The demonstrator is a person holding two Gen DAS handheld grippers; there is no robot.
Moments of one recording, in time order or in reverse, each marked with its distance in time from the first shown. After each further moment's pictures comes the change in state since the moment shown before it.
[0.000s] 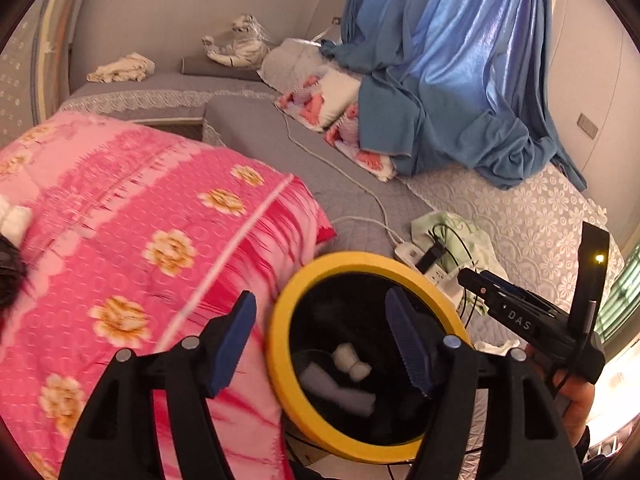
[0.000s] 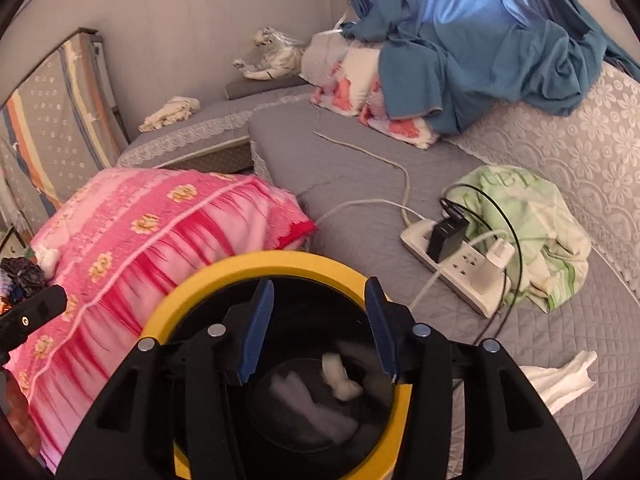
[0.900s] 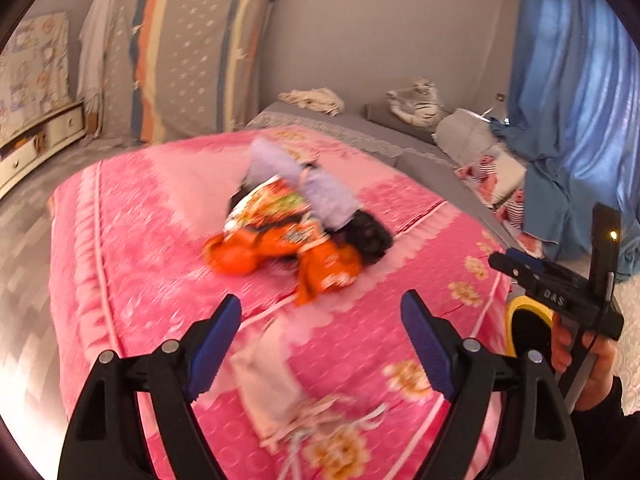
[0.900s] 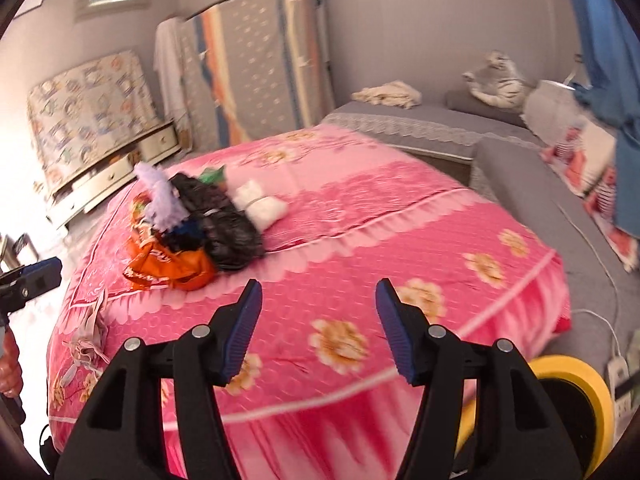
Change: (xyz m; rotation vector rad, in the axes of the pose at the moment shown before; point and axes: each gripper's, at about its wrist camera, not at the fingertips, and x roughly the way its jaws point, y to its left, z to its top) left arm -0.236 0.182 -0.082 -0.296 -0.190 0.519; right arm 0.013 0.288 -0.007 -0.495 0.033 0.584
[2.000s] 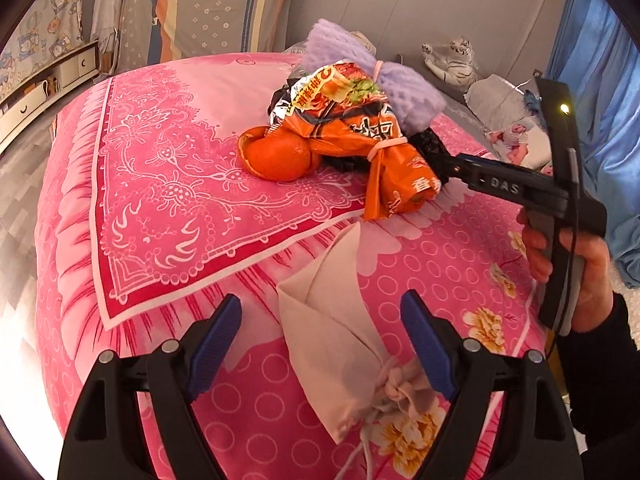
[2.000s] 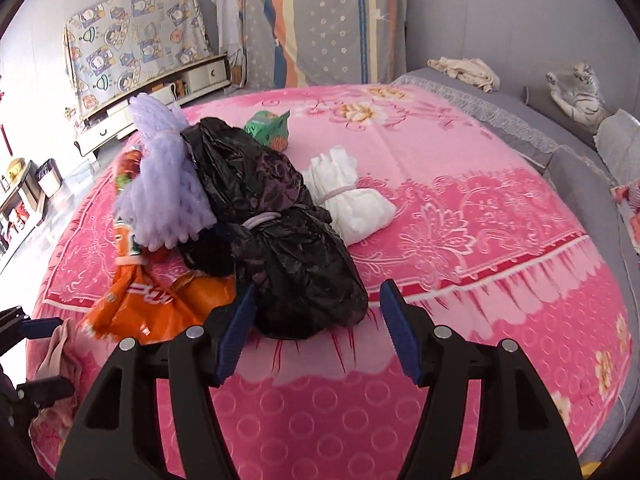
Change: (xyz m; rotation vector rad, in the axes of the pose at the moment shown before) left arm 0.057 0.033 -0.039 -0.089 0.210 0.043; right arm 0.140 0.069 0.040 -0.194 0.184 0.128
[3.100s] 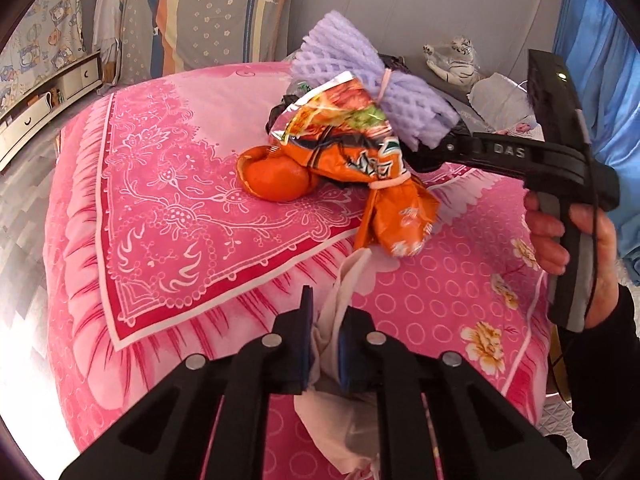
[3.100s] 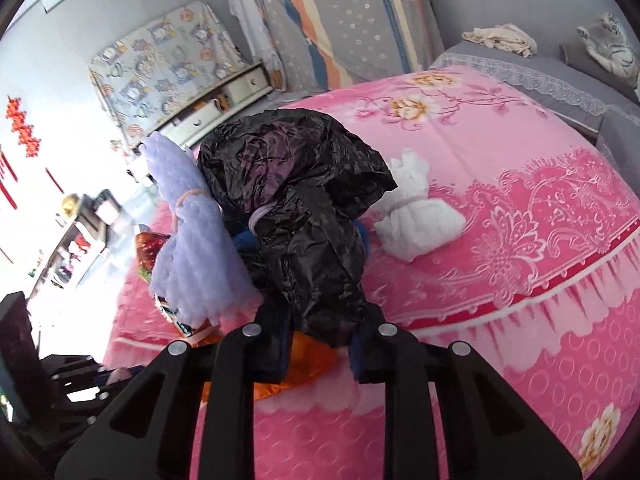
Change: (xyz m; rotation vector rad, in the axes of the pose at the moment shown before) left arm -0.010 -0.009 0.008 0.020 -0.021 0.029; right arm -0.008 -0.002 0.022 0.126 0.019 0.279
